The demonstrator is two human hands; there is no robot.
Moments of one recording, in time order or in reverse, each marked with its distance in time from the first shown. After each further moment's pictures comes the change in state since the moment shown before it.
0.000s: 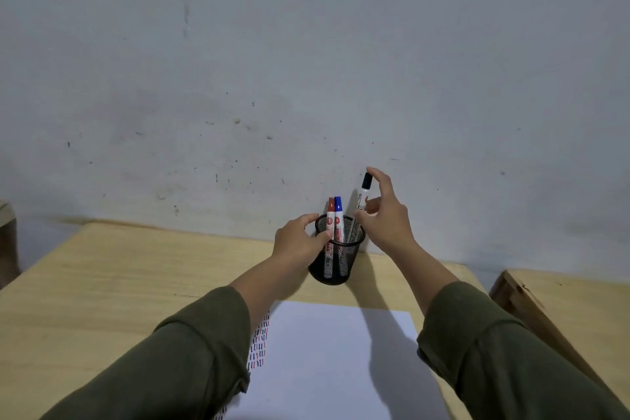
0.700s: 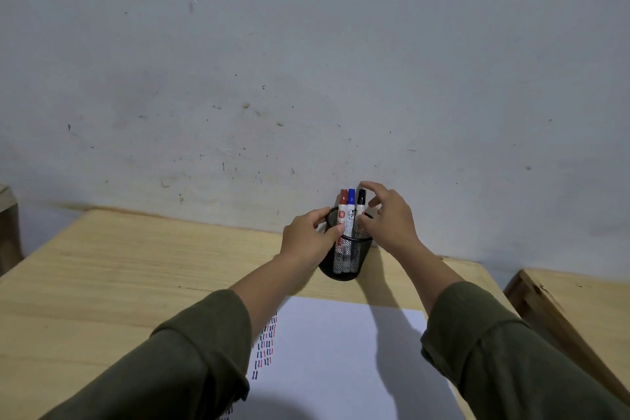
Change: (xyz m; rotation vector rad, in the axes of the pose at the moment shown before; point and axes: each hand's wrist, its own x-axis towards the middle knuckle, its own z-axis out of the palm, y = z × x) left_hand -0.003 -0.004 0.001 -0.165 0.014 0.021; right_hand 0.017 0.026 0.027 -0.251 -0.038 -0.040
